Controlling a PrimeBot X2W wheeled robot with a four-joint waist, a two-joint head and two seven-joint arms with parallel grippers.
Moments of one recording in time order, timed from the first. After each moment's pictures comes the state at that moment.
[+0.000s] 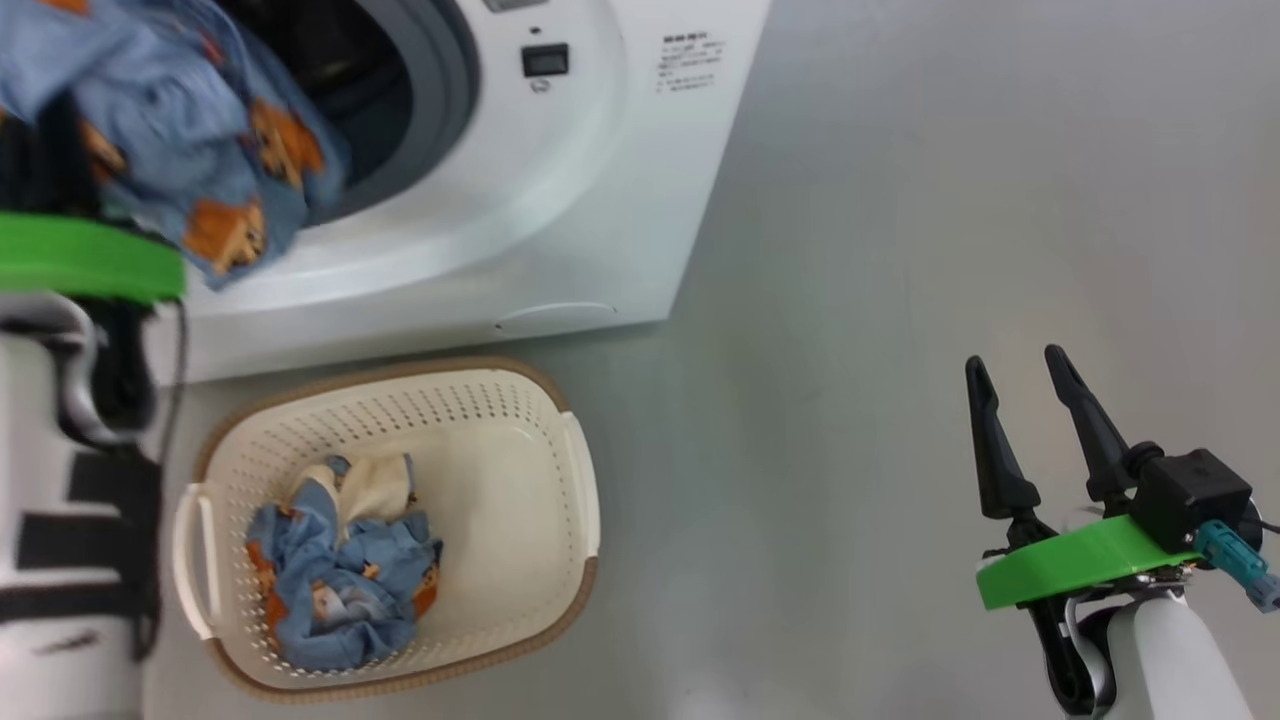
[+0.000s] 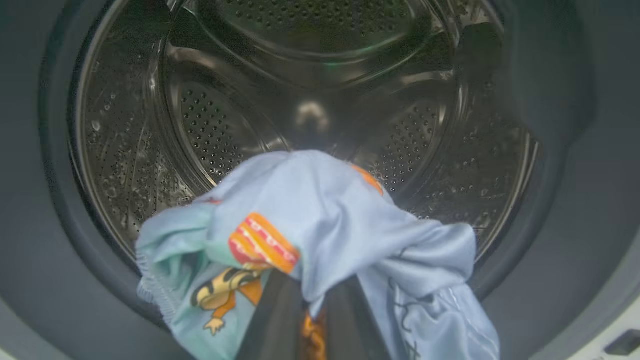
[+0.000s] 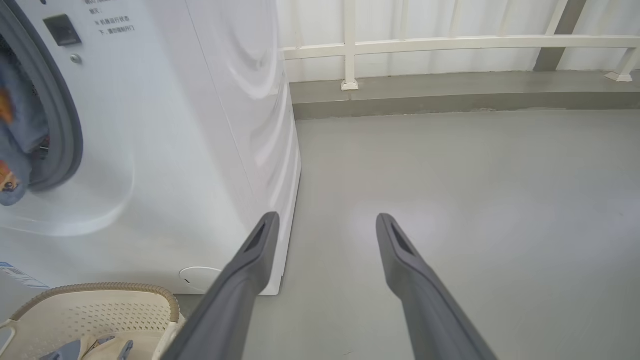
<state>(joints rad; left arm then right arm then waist) -0.79 0.17 0.02 0.51 -0.48 -0.13 -0.26 -0.22 -0.05 -0.06 0.15 0.15 0.13 -0.26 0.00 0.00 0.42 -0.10</state>
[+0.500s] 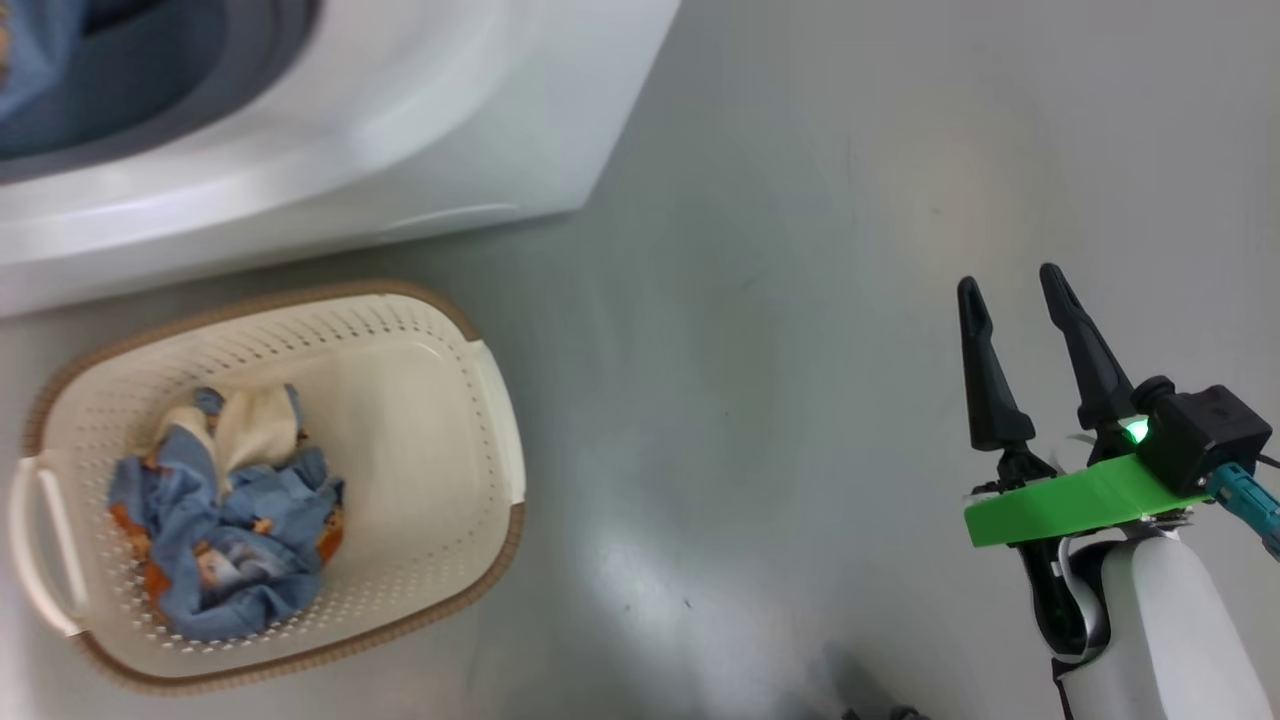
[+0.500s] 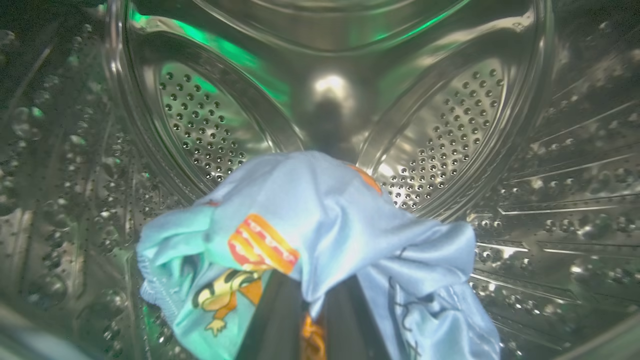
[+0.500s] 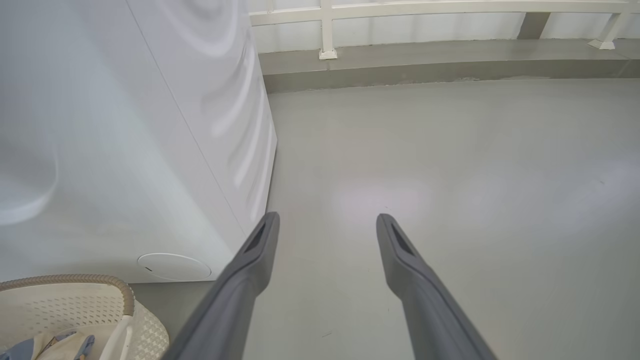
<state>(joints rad) -1.19 0.33 -0.01 0.76 -0.44 -0.13 -0.26 -0.31 -0.05 -0.03 0.12 0.19 0.13 -0.26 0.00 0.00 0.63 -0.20</state>
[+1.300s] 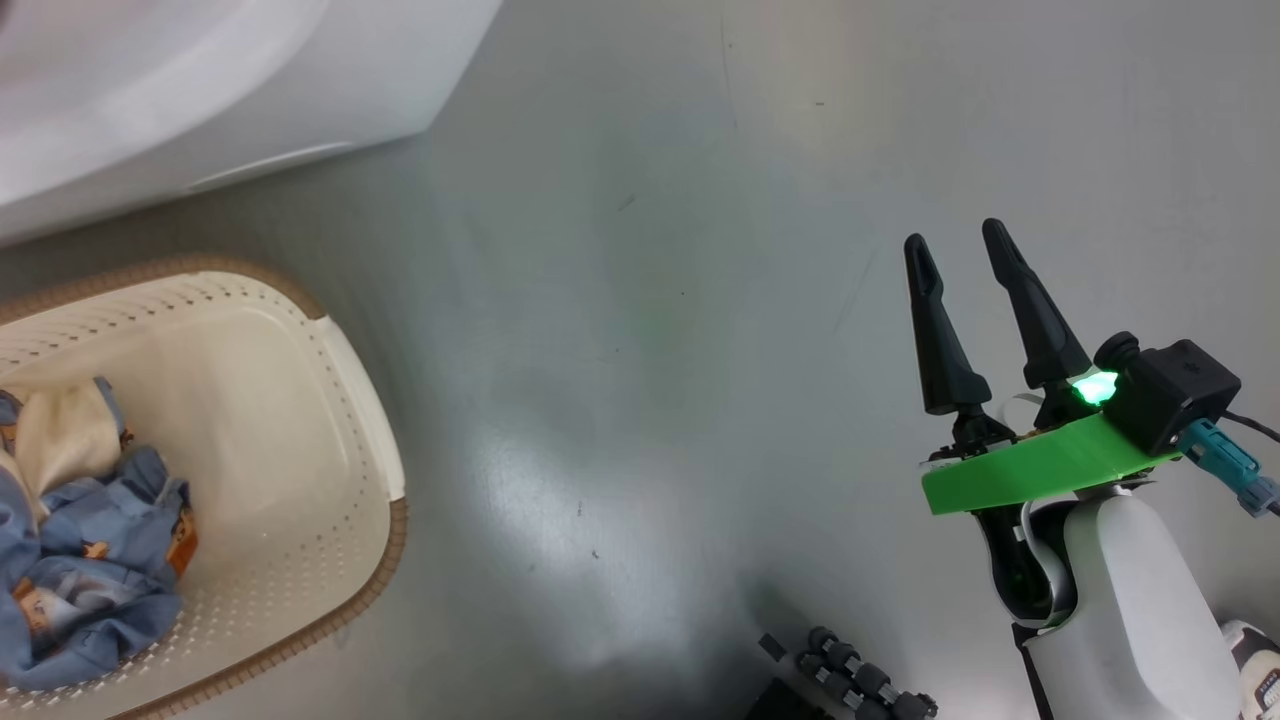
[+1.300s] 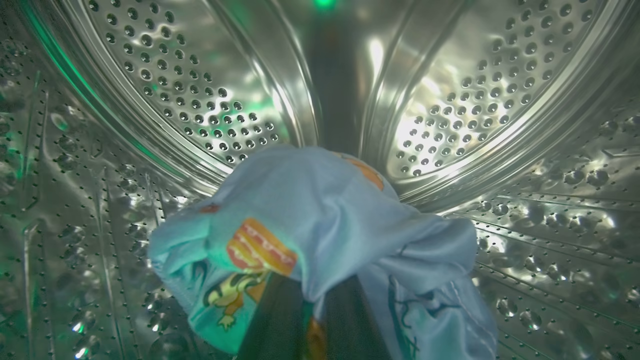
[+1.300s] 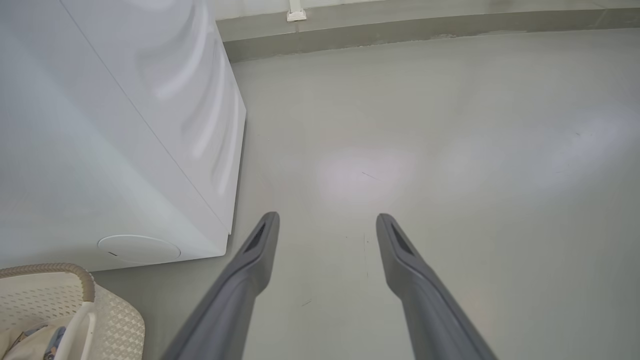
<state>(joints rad) -1.54 0.46 -0.11 1.05 -0.37 -0.11 -0.24 -0.39 -0.05 0.06 0.15 0.31 0.13 -0.26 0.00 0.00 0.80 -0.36</state>
